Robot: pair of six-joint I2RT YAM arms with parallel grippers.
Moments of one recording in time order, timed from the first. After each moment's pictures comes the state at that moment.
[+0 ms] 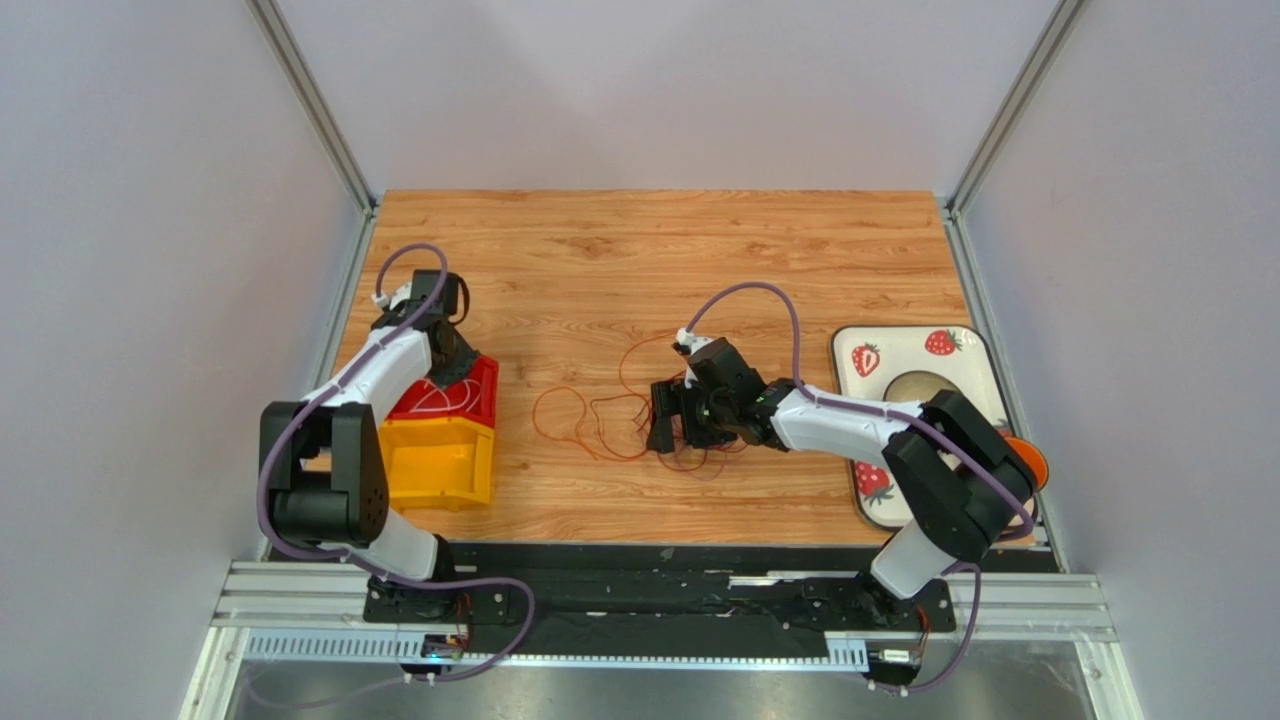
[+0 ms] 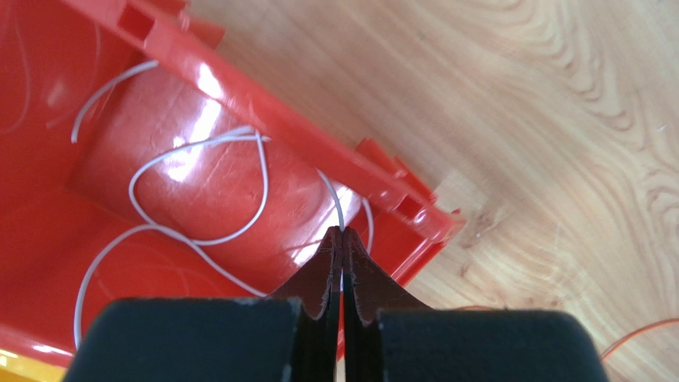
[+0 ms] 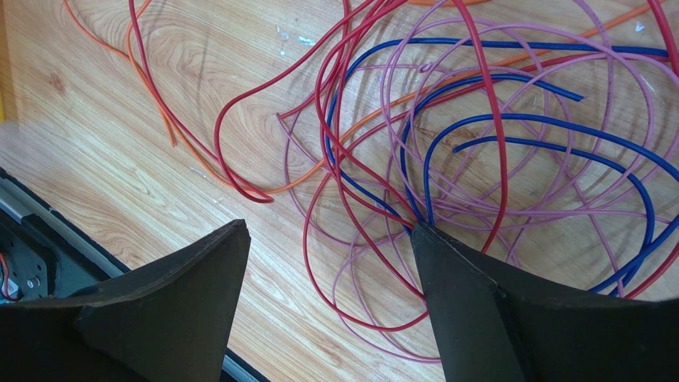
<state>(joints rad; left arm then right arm) -0.04 1.52 0.96 -0.54 -0.25 -0.72 0.75 1.60 0.81 -0.09 -0.16 0.53</state>
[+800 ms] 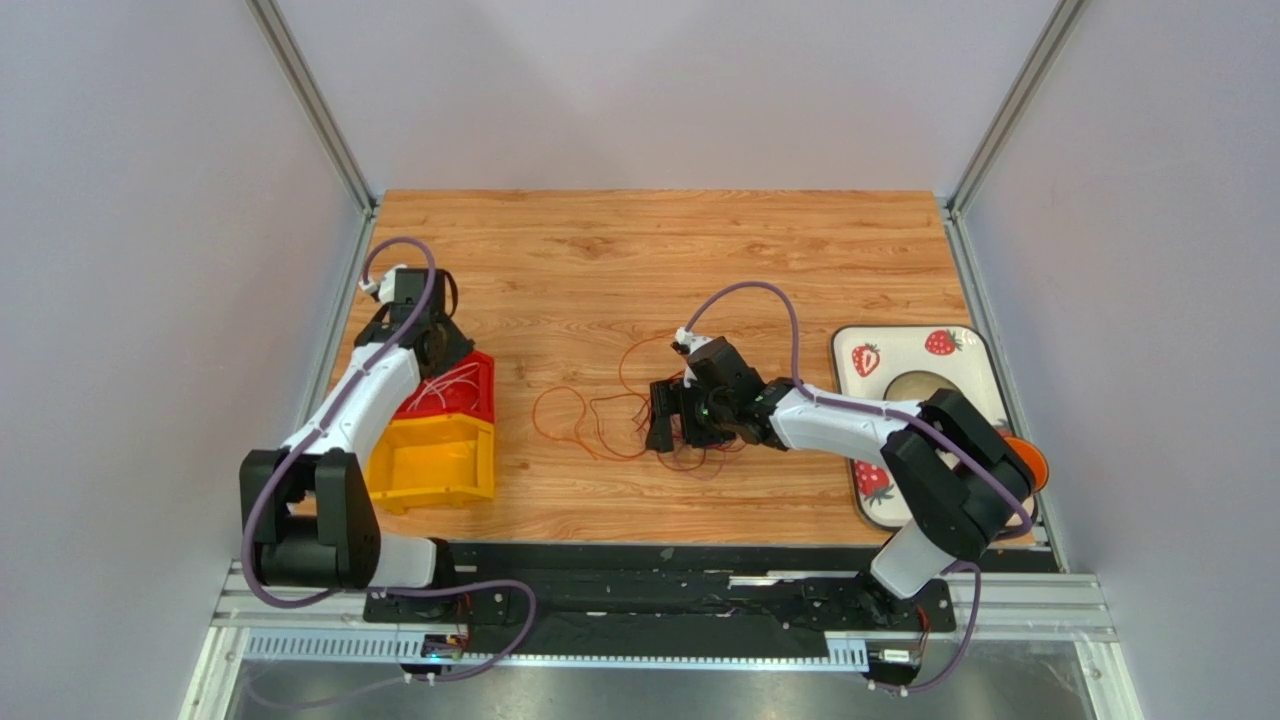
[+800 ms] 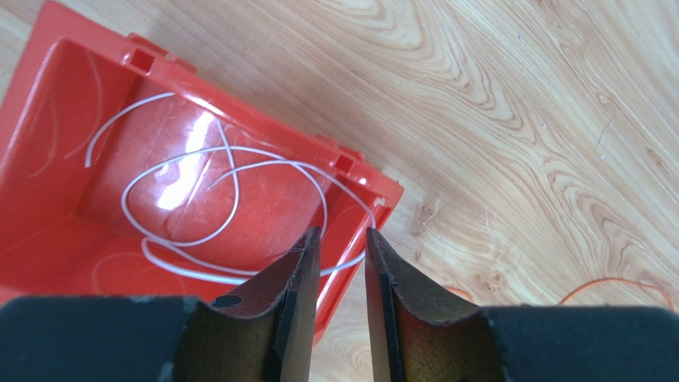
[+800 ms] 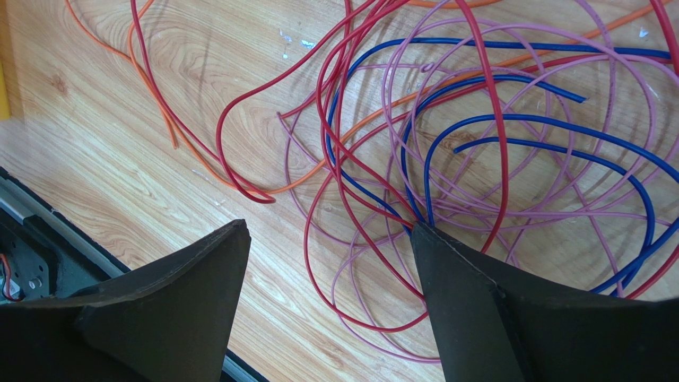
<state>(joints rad) -0.03 1.37 0.93 -0.47 -0.23 -0.66 0.75 1.60 0.81 -0.09 -0.16 0.53</state>
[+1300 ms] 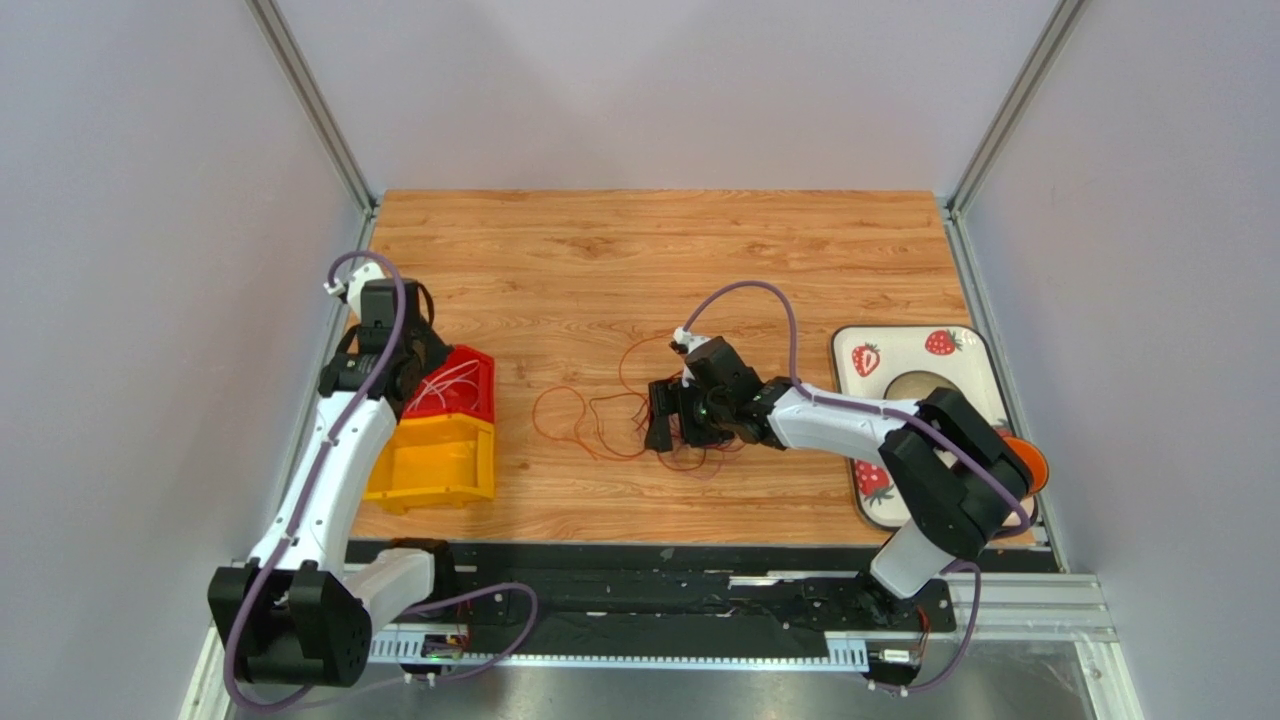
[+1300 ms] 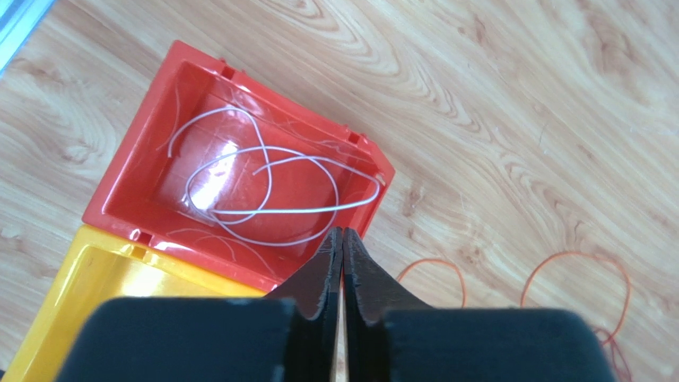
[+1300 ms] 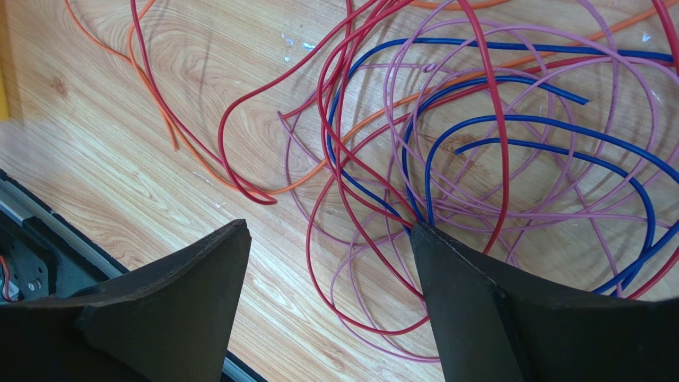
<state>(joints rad) -0.03 1.08 0.93 -0.59 -0.28 -0.60 0.76 1.61 0.82 -0.09 -0.16 0.53</state>
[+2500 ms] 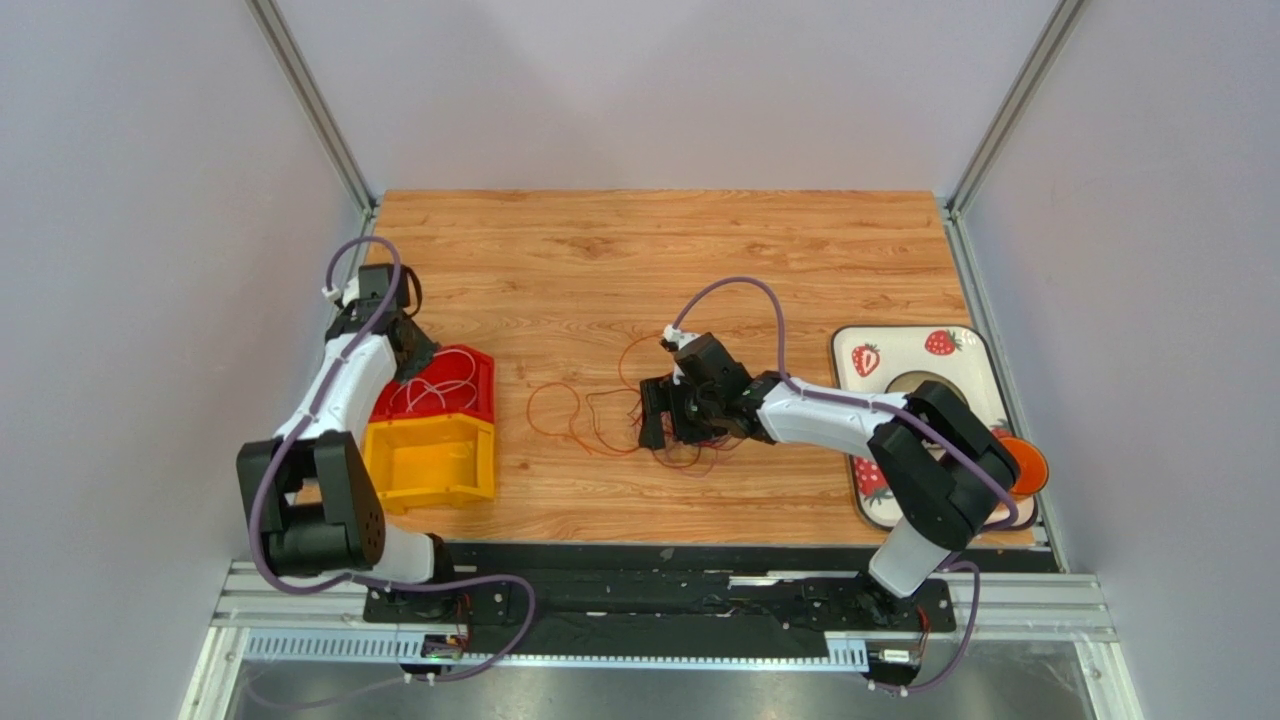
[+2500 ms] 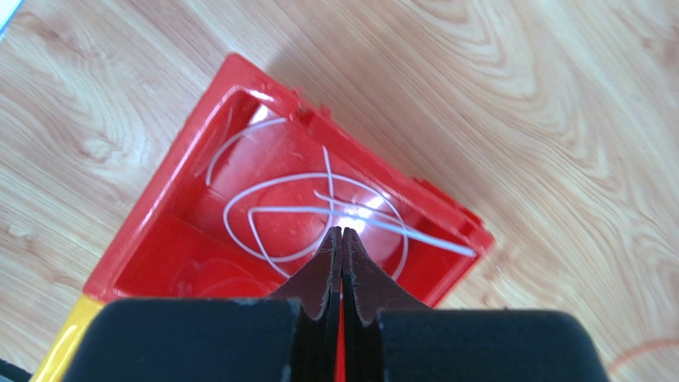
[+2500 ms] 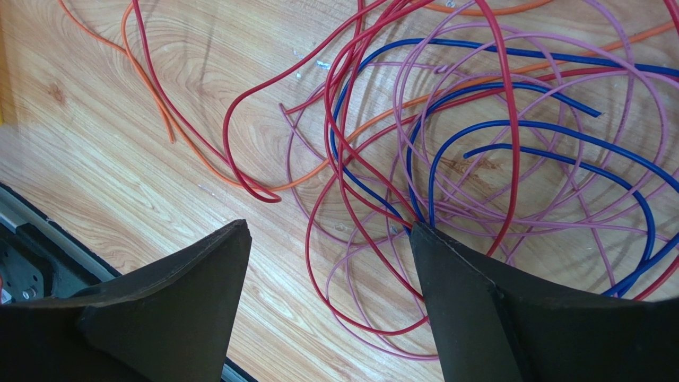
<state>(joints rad) 0.12 1.44 0.99 -0.56 -0.25 -0.60 0.77 1.66 0.88 -0.12 -0.14 0.52</state>
